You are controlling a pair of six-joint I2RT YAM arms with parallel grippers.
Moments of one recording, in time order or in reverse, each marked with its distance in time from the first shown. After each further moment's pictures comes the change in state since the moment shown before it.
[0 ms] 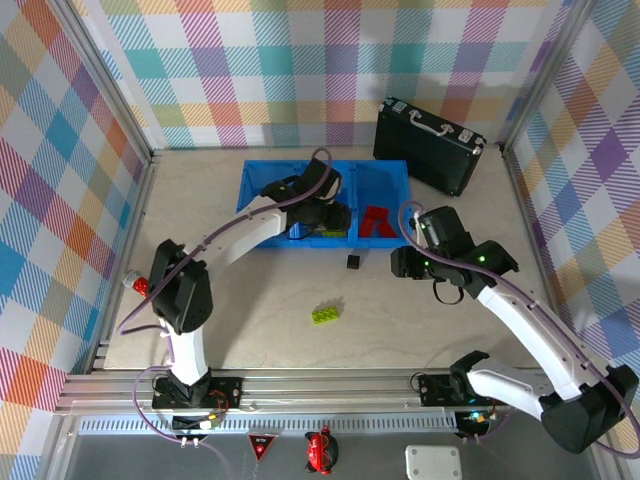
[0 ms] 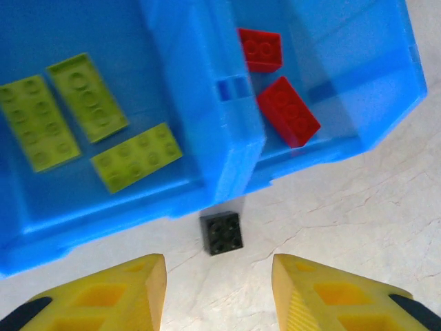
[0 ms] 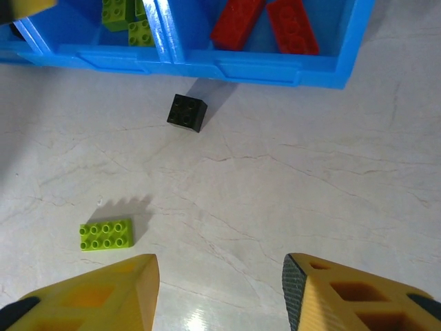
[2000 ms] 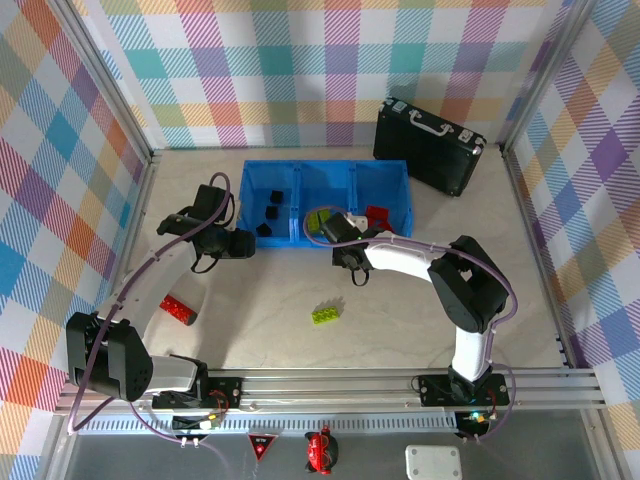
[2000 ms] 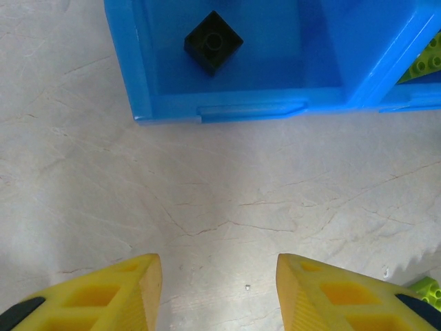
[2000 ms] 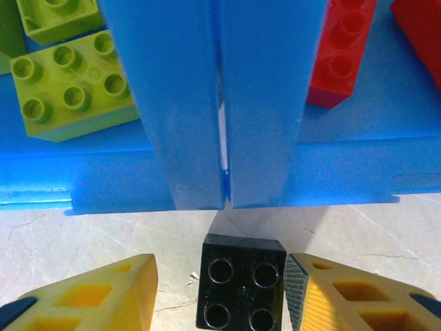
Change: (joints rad) left arm 0.422 -0.480 -0.516 -0.113 -0.011 0.285; right arm 0.246 0.801 0.155 0.455 0.381 0.342
